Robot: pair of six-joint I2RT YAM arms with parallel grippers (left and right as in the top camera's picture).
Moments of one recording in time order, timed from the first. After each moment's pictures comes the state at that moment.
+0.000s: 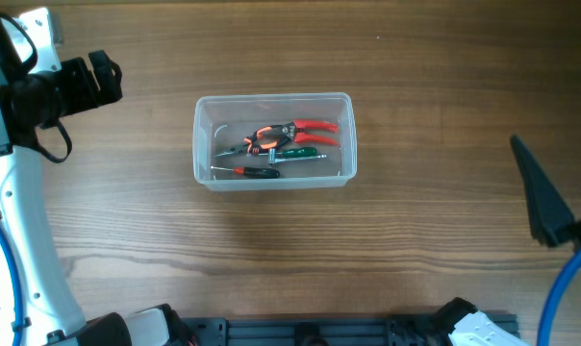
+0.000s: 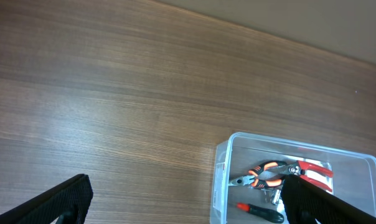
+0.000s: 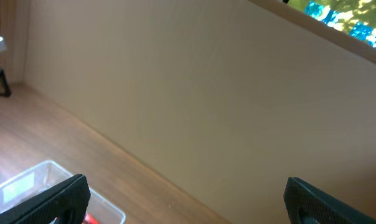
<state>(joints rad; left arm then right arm) 0.29 1.48 1.72 -1.11 0.24 -0.02 0.61 1.11 2.33 -1.28 0.25 -0.41</state>
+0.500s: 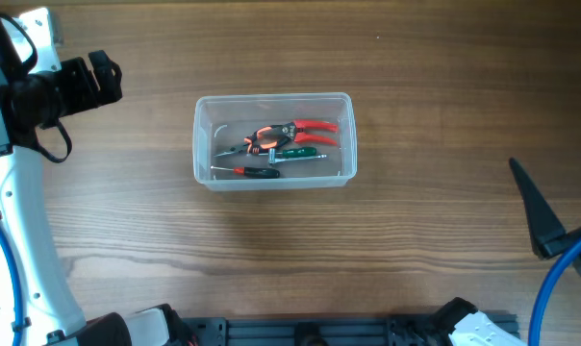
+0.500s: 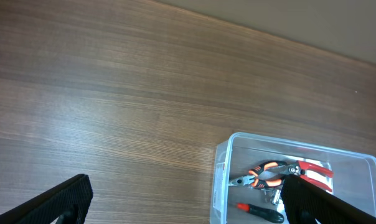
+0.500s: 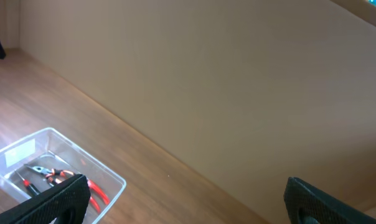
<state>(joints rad) 0.29 1.48 1.72 -1.11 0.24 -0.02 0.61 1.10 2.33 -1.40 0.29 -0.41</state>
